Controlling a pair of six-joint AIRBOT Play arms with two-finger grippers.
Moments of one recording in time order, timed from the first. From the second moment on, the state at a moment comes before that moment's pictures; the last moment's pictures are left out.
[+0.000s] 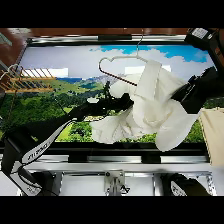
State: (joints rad) left arm -0.66 -1.83 1.33 -0.17 -0.51 -1.05; right arm 0.07 -1.04 1.67 -1.19 1.75 0.89
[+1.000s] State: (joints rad) left arm -0.20 -1.57 1.34 0.15 -0.66 -0.99; right arm 0.07 -1.04 1.67 -1.13 1.69 0.87
